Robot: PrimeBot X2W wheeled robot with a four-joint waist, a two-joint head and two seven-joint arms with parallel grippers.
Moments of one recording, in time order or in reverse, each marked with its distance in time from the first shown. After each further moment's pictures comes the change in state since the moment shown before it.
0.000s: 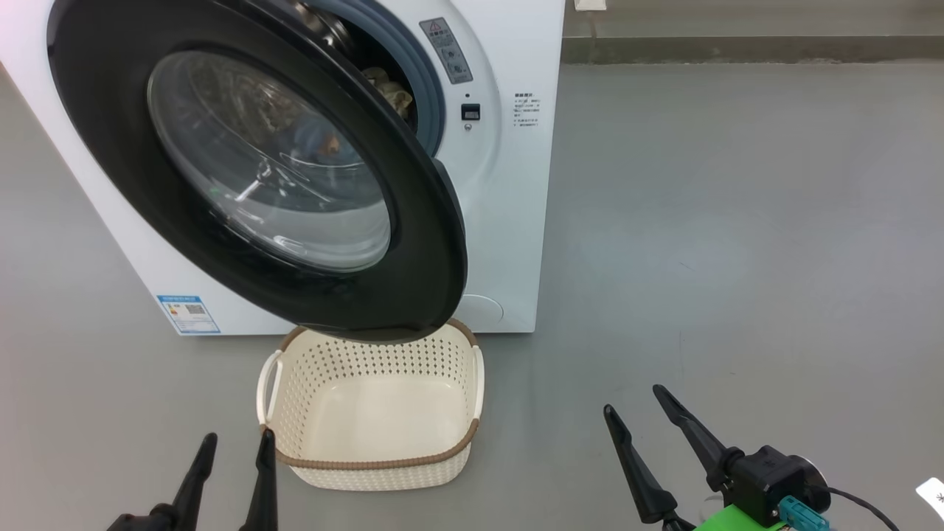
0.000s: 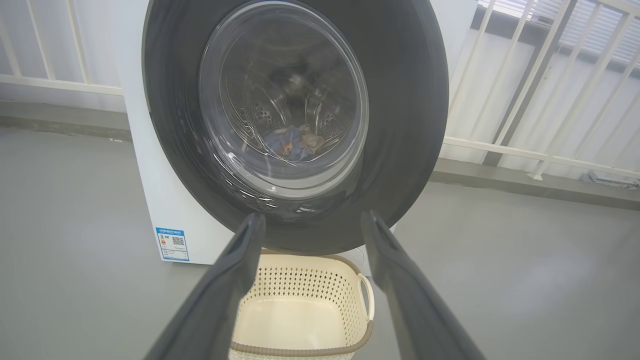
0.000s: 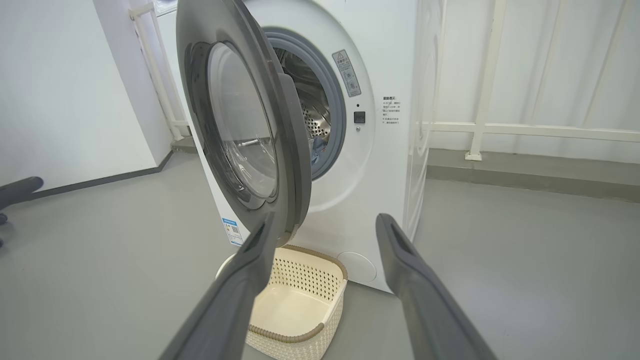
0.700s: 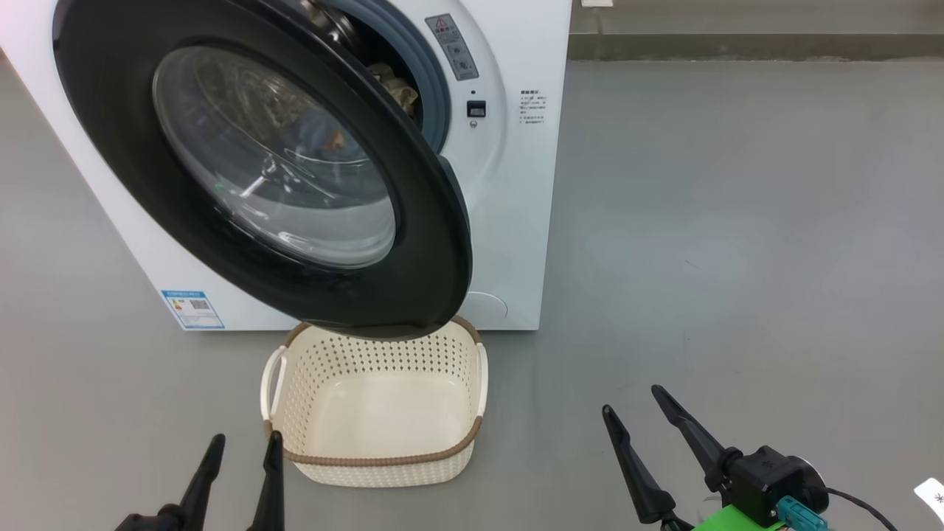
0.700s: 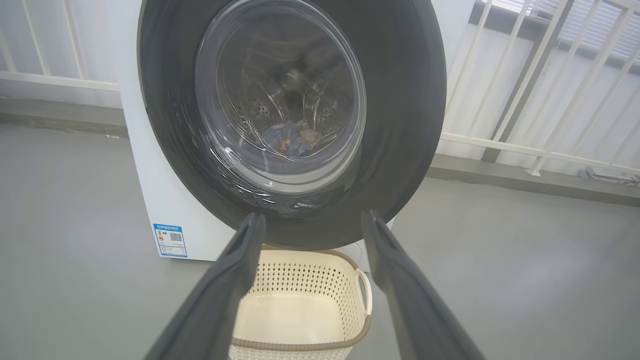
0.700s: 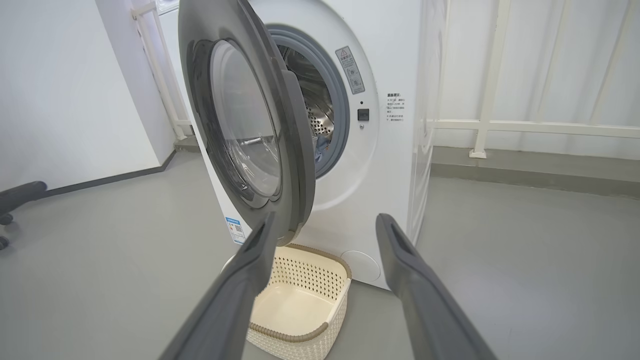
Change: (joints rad) left arm 0.000 0.001 -0.017 0.002 0.000 0.000 0.000; right arm 0.000 0.010 -0.001 0.002 0.000 0.000 0.000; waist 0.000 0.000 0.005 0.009
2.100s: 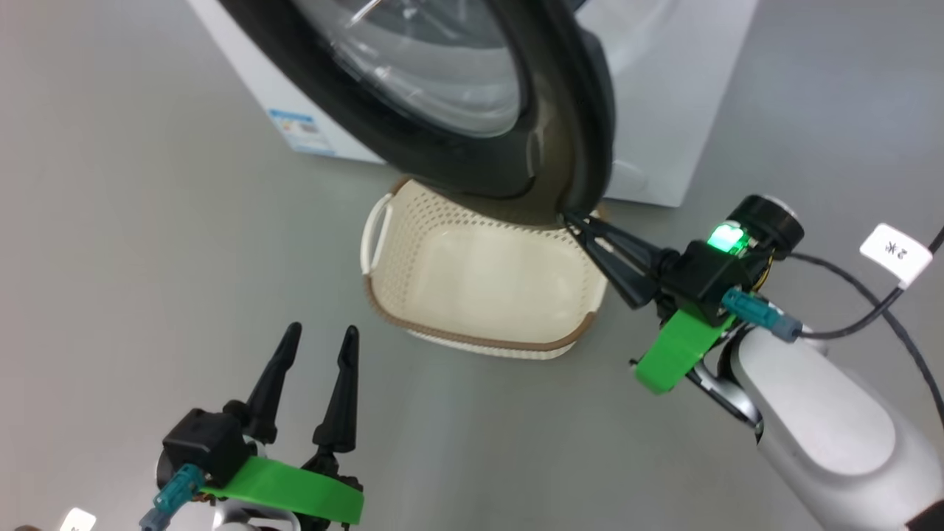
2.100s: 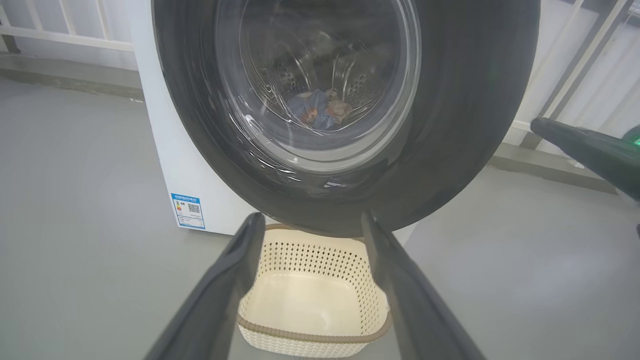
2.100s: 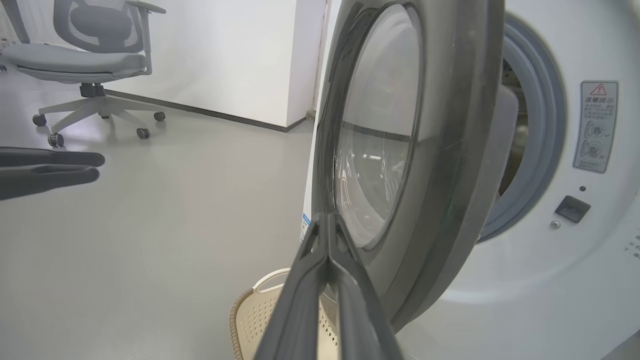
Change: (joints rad) left arm -0.233 -0.049 -0.137 0.017 -0.035 0.000 -0.003; right arm -0.642 -0.289 0.402 0.141 0.064 0.000 0.021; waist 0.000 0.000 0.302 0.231
